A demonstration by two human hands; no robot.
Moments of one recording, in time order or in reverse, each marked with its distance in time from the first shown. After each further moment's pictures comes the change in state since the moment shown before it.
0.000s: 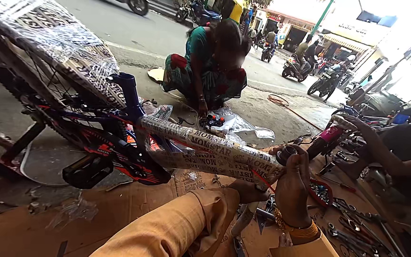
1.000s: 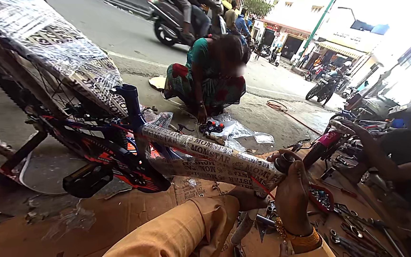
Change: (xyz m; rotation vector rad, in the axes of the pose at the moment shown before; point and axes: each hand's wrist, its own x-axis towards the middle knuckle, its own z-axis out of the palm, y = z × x) left_hand -0.013 0.014 -0.010 0.027 -0.085 -0.026; right_hand 0.000 -0.002 -0.002 -0.026 0.014 0.032
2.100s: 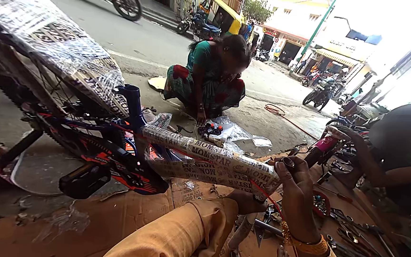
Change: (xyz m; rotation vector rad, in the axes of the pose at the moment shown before) left_hand 0.005 -0.008 0.000 -0.027 0.050 0.039; right_hand 0.007 -0.016 0.000 -0.171 -0.003 0.054
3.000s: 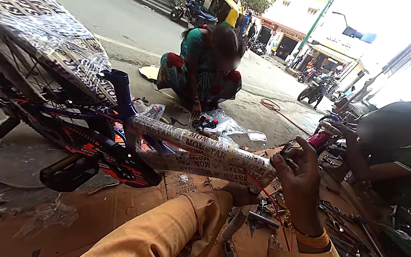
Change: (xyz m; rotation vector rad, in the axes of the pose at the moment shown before) left_hand 0.008 -0.005 0.007 0.031 0.038 0.045; right_hand 0.008 -0.017 -0.014 -0.416 0.035 -0.171
